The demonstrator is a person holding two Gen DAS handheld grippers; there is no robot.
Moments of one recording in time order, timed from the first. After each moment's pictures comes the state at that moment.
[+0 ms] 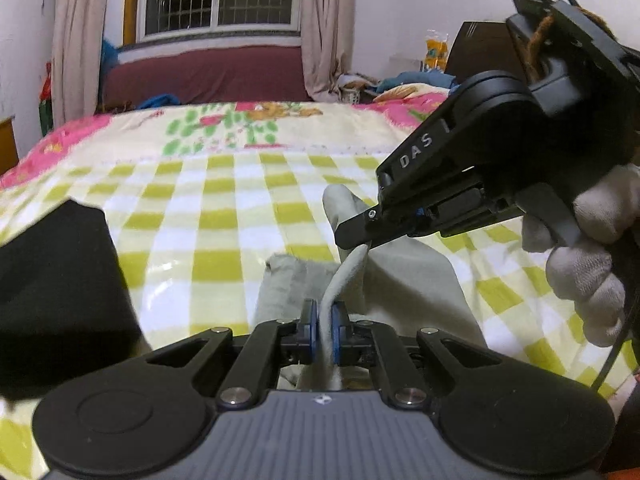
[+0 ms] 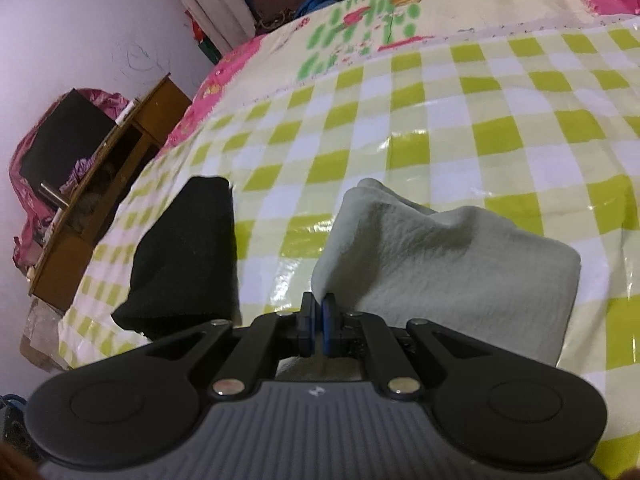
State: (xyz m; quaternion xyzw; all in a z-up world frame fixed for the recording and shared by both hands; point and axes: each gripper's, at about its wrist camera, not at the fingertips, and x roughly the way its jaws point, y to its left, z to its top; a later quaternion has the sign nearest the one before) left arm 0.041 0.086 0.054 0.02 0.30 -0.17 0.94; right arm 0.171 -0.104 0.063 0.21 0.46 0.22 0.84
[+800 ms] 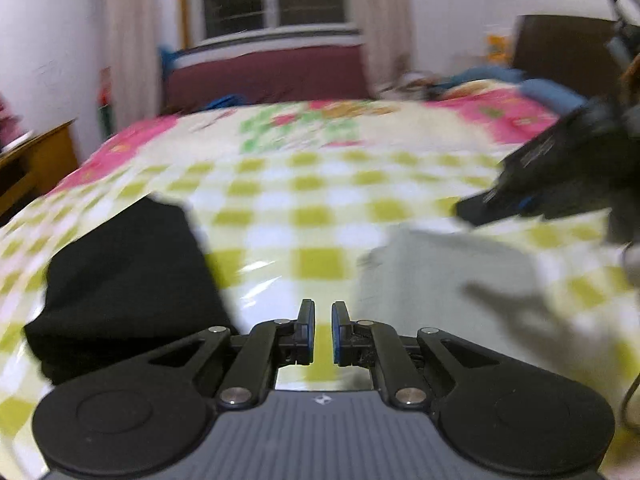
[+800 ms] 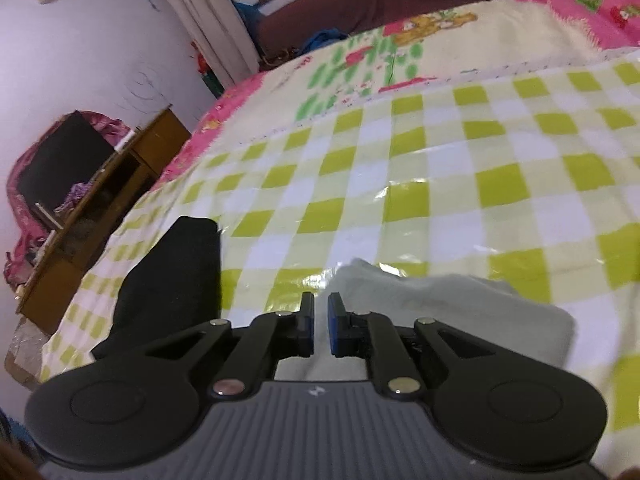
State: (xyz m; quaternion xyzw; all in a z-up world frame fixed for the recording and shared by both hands) left arm 0.051 0.121 0.046 0.05 0.30 -0.09 0.95; right arm 0.173 -0.119 0.049 0.21 0.40 0.21 0.87
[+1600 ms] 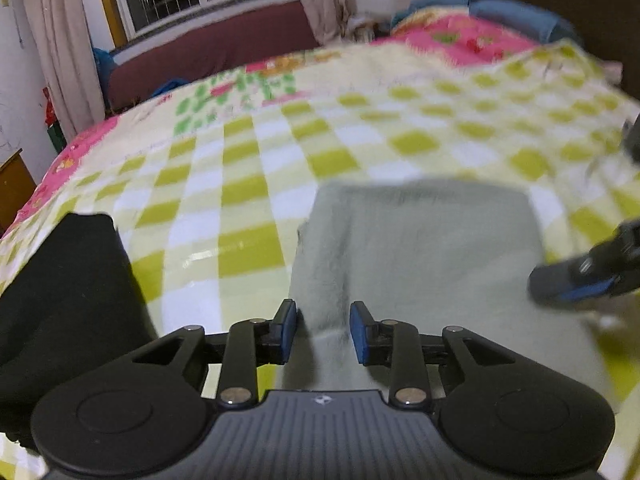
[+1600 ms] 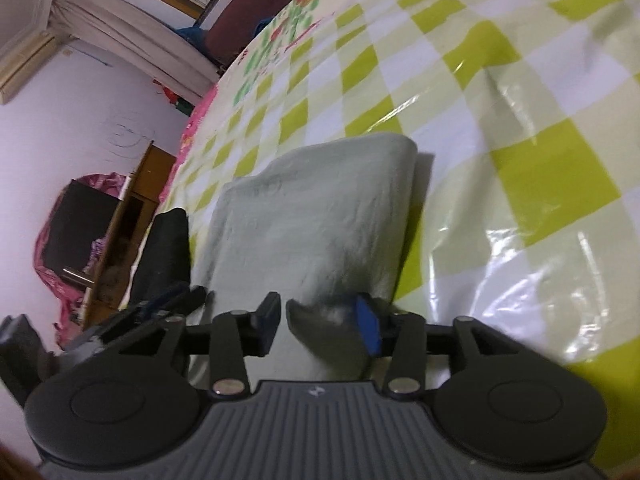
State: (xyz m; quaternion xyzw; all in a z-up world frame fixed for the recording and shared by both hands) left arm 0.112 0.067 -0.003 0.14 0.37 -0.11 0.91; right arm 0.129 -0.213 -0.056 0.38 0.44 0.20 0.79
